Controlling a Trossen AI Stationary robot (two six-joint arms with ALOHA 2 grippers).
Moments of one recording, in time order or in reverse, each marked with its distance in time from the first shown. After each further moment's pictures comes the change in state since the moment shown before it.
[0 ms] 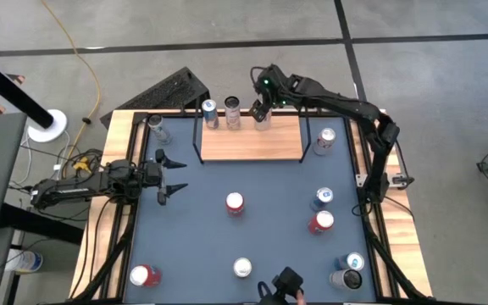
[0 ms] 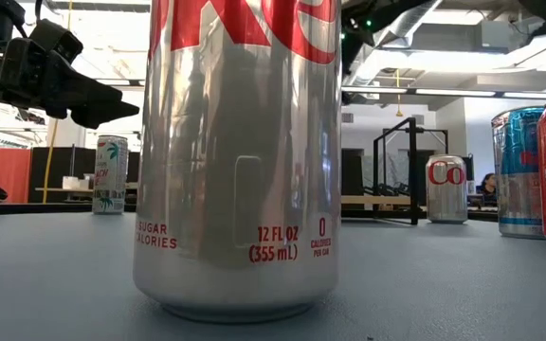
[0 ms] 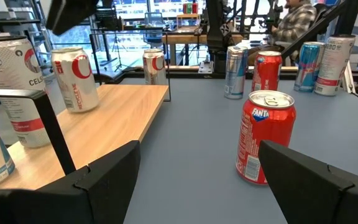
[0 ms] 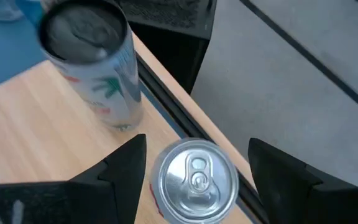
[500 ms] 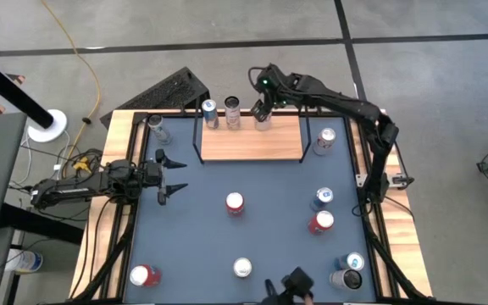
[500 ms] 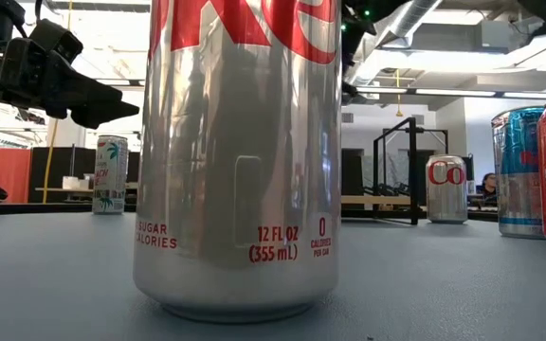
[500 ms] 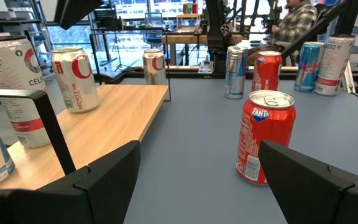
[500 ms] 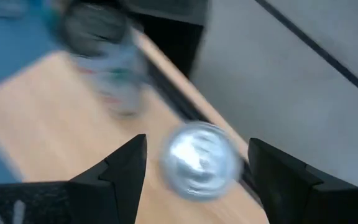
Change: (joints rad) left arm 0.000 0.000 0.000 0.000 0.000 0.000; right arm 0.004 0.000 0.074 -0.149 0.062 0.075
